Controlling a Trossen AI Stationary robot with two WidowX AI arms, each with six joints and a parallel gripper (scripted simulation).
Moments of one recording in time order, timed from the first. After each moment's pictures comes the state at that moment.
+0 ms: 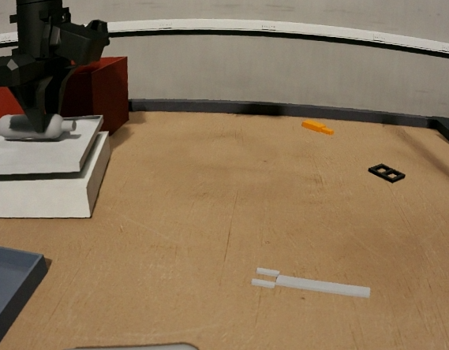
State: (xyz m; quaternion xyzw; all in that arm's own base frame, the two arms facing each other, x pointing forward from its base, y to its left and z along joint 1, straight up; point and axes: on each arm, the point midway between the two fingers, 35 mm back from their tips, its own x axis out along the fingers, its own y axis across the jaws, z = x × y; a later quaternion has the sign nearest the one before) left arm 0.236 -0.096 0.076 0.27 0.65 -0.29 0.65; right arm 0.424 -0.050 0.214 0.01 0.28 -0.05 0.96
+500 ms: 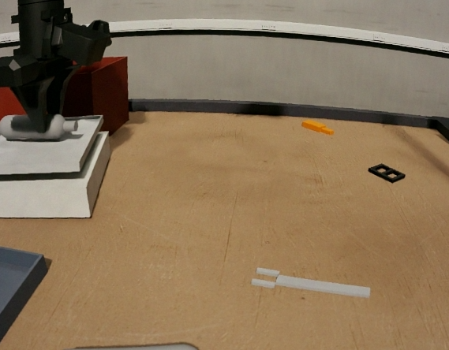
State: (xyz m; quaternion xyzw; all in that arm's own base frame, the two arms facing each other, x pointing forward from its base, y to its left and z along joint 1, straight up) left arm 0.238 -0.097 0.076 0.27 0.65 -0.29 0.66; right arm 0.424 -0.050 0.214 0.01 0.28 -0.05 0.96
